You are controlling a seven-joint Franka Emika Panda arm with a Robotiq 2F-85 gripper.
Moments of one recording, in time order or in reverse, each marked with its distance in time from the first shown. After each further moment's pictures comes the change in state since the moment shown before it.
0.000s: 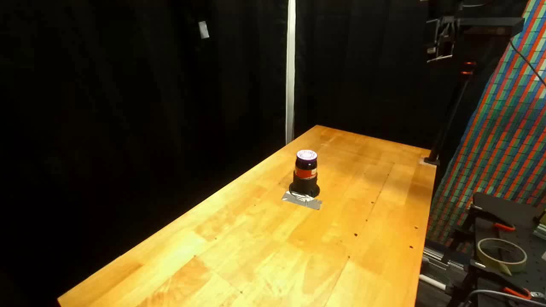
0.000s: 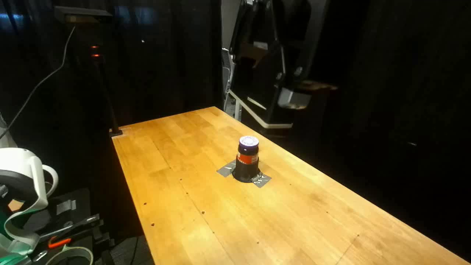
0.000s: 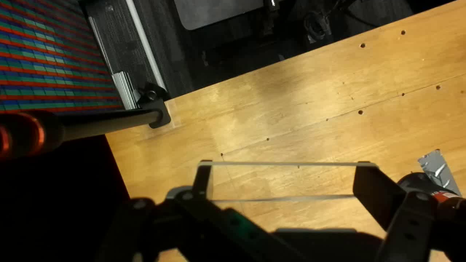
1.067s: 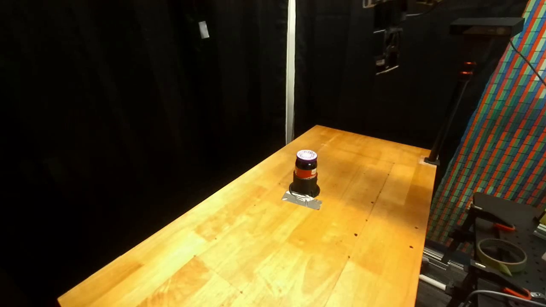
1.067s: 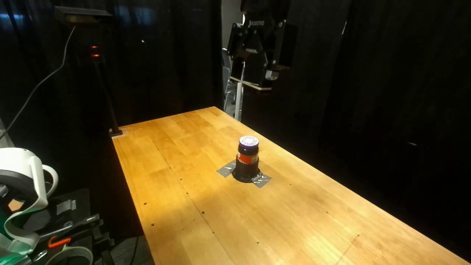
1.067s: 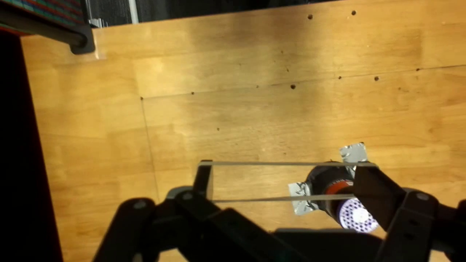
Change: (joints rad) arm 0.143 0.193 0.160 0.163 0.040 0.046 0.068
